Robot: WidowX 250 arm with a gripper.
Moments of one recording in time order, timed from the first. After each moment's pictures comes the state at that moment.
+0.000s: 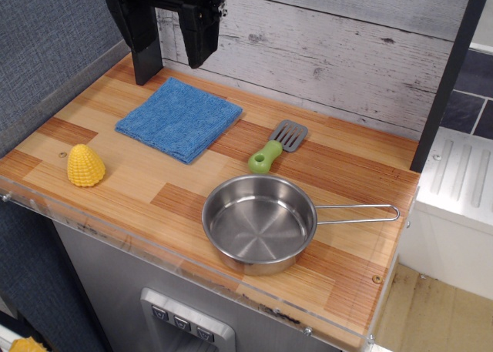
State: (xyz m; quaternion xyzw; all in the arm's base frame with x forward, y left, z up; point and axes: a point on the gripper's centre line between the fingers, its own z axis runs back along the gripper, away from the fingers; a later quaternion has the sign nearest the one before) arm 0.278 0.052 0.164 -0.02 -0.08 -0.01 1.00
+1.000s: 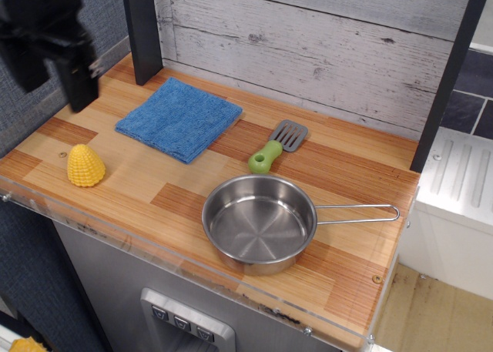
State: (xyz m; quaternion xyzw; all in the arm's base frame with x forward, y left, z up) arm 0.230 0.138 0.124 0.03 -0.05 -0.02 1.00
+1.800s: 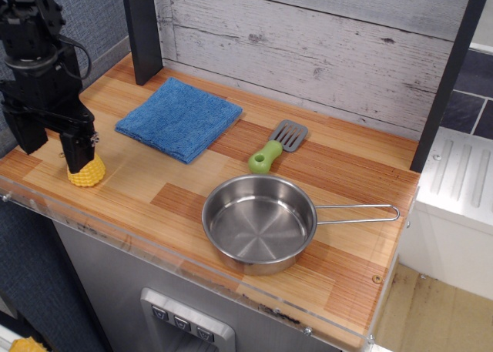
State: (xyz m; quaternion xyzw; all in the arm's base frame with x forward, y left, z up) arm 0.236 0.171 0.039 0.05 -0.01 0.02 1.00
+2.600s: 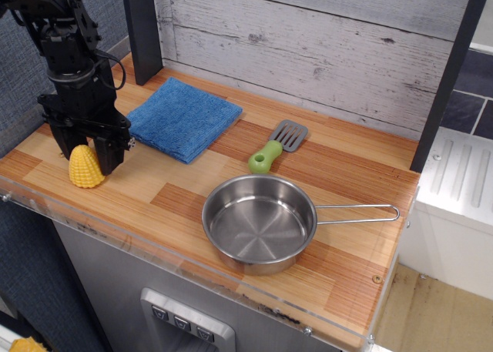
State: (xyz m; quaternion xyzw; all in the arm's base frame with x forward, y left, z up) arm 0.264 0.157 0.014 0.02 -0.02 0.03 1.00
